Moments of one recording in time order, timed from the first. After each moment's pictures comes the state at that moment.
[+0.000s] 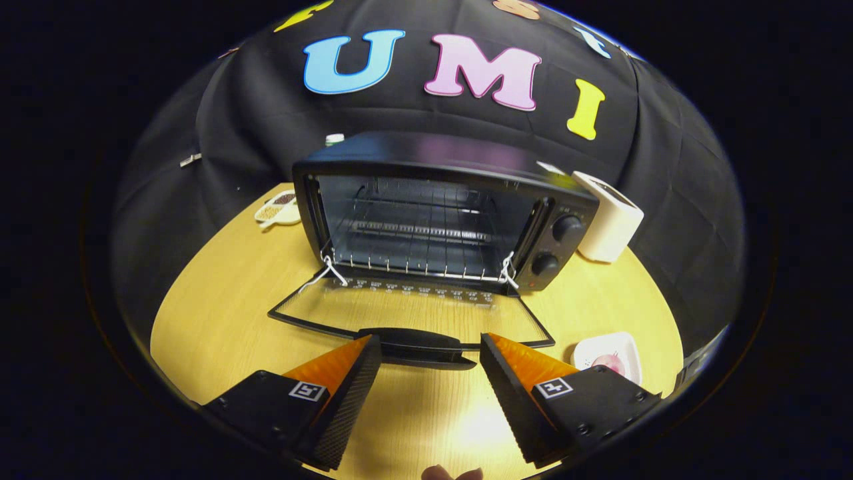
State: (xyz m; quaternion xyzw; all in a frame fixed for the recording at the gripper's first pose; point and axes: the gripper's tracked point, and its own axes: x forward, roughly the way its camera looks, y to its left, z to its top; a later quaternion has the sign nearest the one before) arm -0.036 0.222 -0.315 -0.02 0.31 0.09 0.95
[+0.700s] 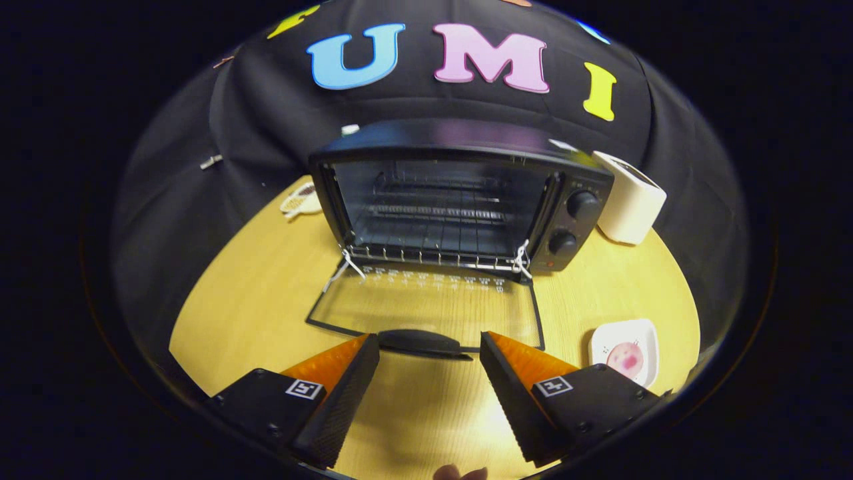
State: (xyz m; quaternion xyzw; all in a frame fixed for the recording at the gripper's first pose) arm -0.046 0.219 -0.282 0.03 0.30 0.17 0.94
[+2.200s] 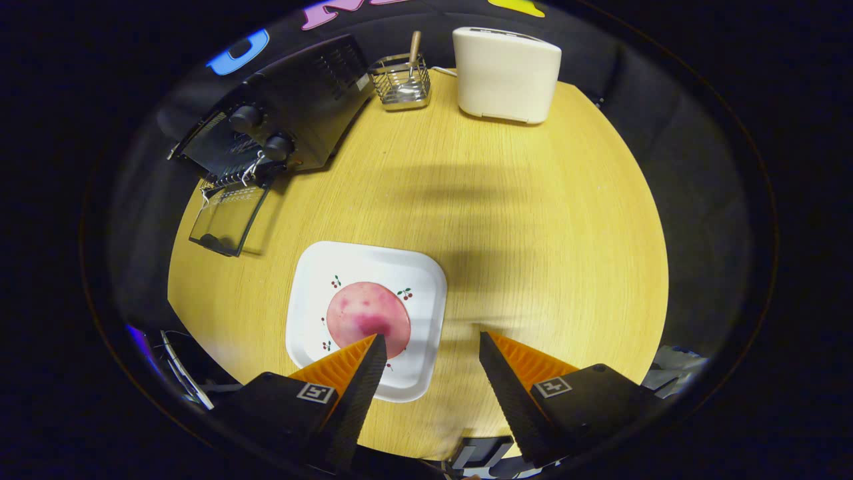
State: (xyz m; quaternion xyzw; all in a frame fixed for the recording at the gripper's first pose) arm -0.034 -0.123 -0.423 0.02 0.57 0.18 0.80
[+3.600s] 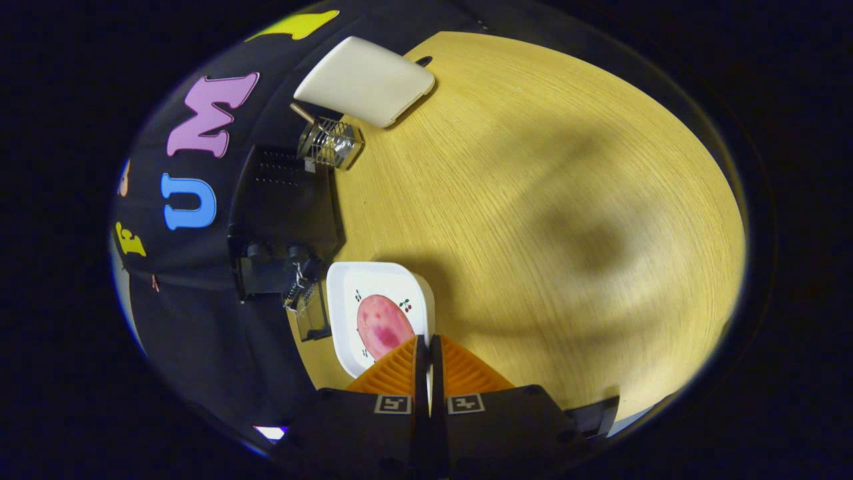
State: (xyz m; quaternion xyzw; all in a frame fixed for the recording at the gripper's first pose) arm -0.037 -0.119 -0.394 0.42 0.55 0.13 0.71
